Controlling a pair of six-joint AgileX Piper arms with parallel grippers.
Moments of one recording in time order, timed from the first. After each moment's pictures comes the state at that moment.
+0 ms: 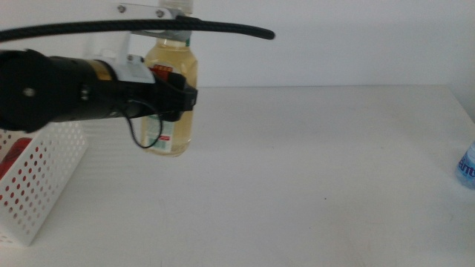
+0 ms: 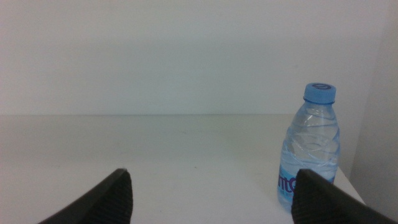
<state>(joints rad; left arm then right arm) -0.42 1.33 -1.02 -0.19 0.31 0.10 0.01 -0.01 0.03 0.05 0.08 0.00</state>
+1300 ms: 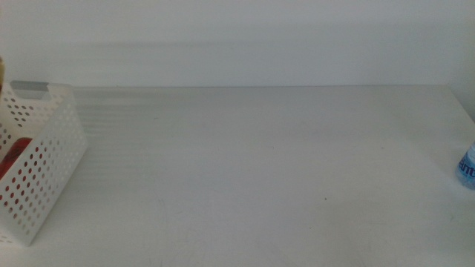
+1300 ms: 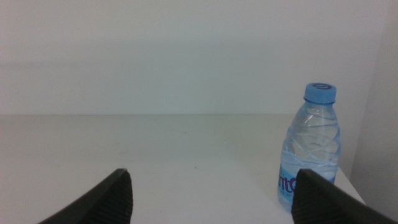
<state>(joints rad) 0.37 1.58 -1.60 -0.27 1.26 0.42 0.01 -0.01 0.03 0.05 0.08 0.00</state>
